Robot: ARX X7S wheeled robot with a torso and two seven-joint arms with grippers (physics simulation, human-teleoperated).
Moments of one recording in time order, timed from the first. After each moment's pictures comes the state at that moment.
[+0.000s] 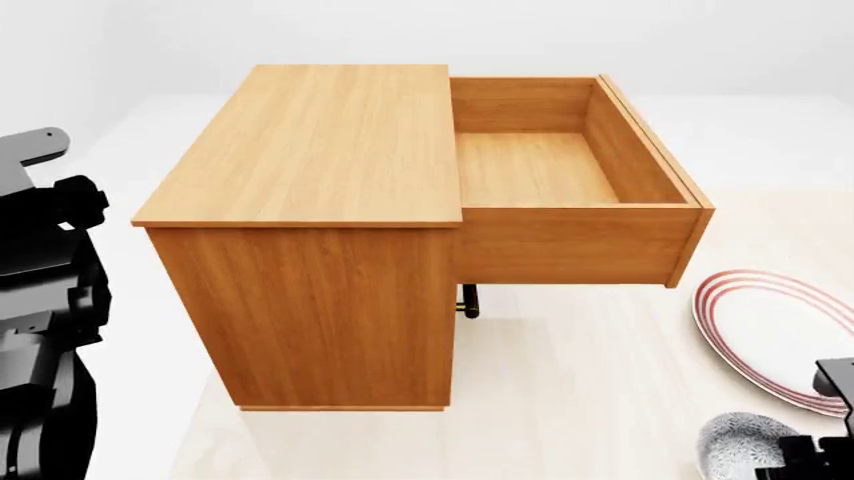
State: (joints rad) left arm -1.26 -0.41 -0.05 -1.31 0.00 -0.10 -0.53; right arm 0.53 1.04 -0.40 0.30 0.83 1.08 -0.11
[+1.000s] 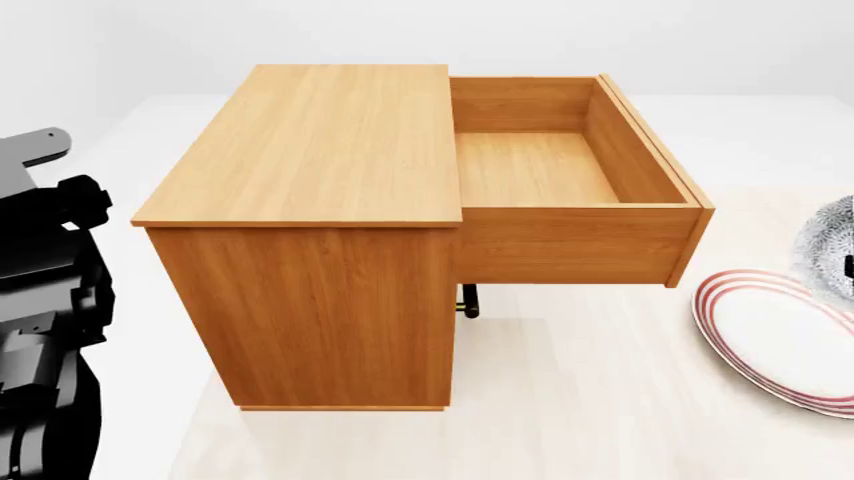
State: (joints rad) left arm -1.26 -0.40 -0.07 -1.31 0.00 -0.09 -0.53; right arm 0.96 1.05 -0.23 0.09 0.84 1.20 0.35
